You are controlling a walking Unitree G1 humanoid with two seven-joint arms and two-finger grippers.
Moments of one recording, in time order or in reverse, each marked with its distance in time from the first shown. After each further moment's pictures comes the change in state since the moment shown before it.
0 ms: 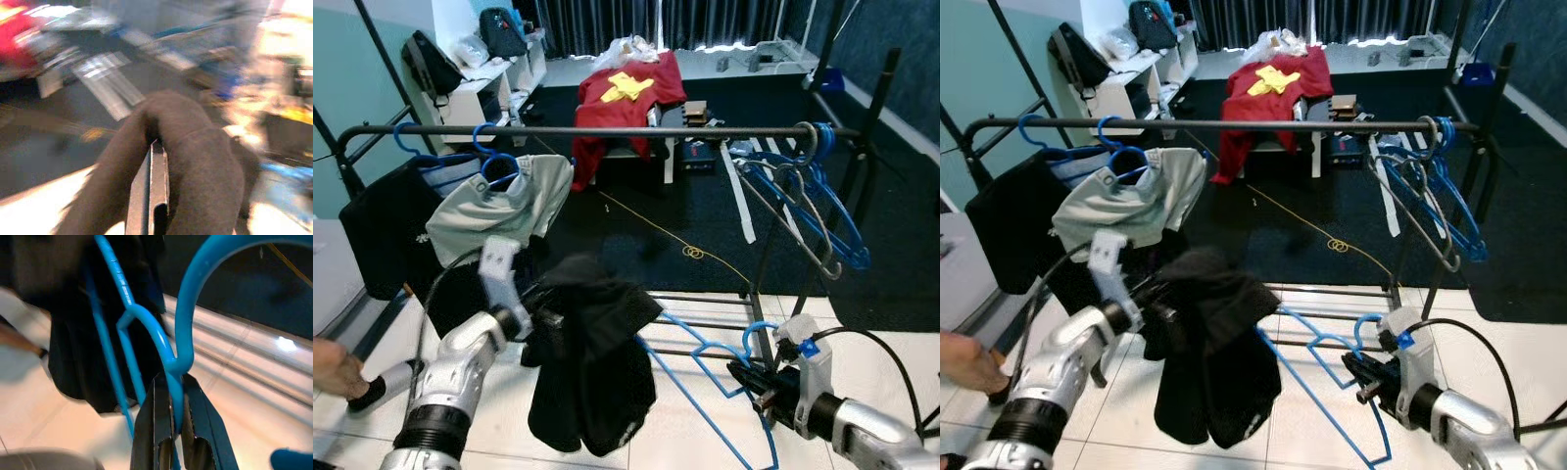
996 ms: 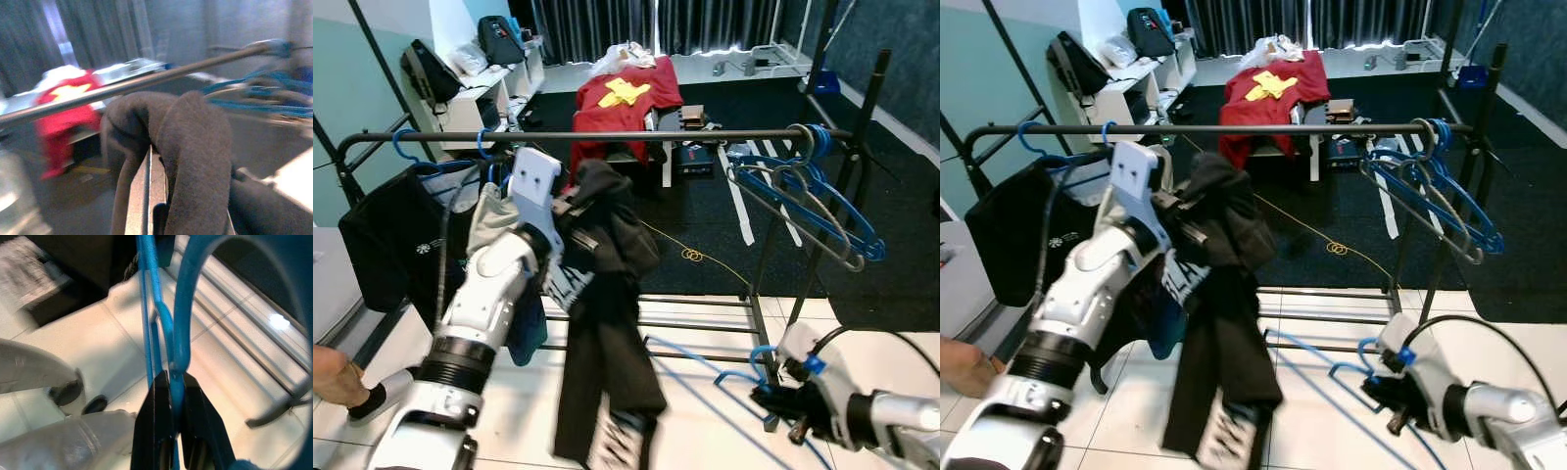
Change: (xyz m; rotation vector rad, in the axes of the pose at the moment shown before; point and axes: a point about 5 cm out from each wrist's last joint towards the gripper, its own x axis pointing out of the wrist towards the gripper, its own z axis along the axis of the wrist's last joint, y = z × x) left arm 0.022 0.054 0.065 0.336 -0.069 0.441; right arm -0.042 -0.013 0.014 -0.277 0.341 0.074
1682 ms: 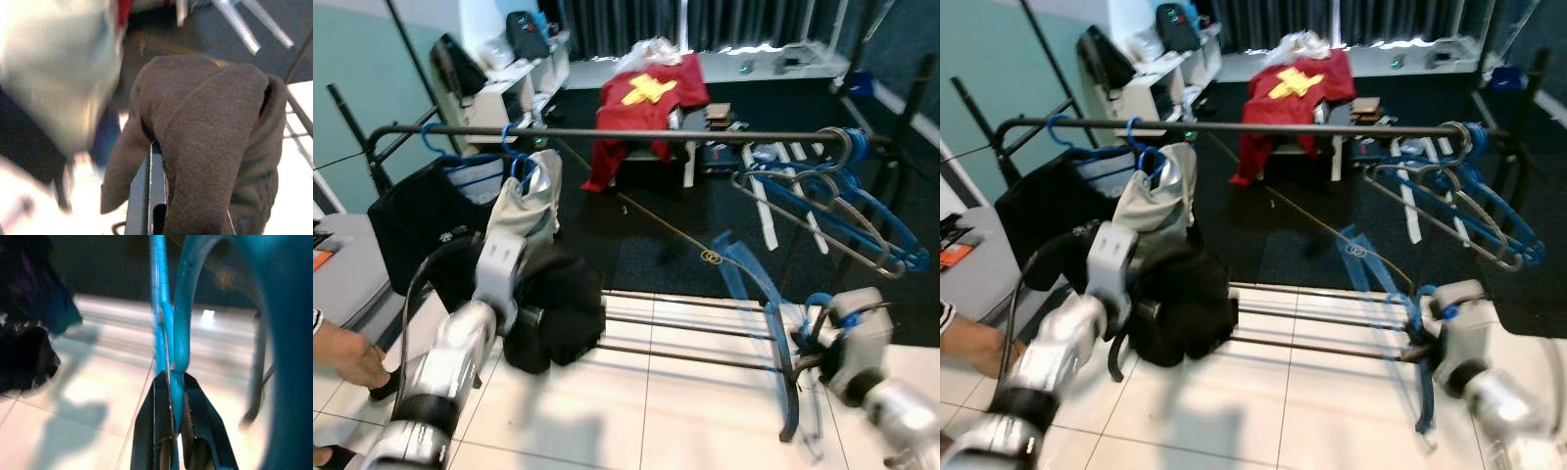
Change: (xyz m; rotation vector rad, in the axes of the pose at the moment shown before) left arm -0.122 0.001 -0.147 -0.136 0.591 0.192; right arm 0.054 -0.004 -0.064 0.458 -0.144 -0.555
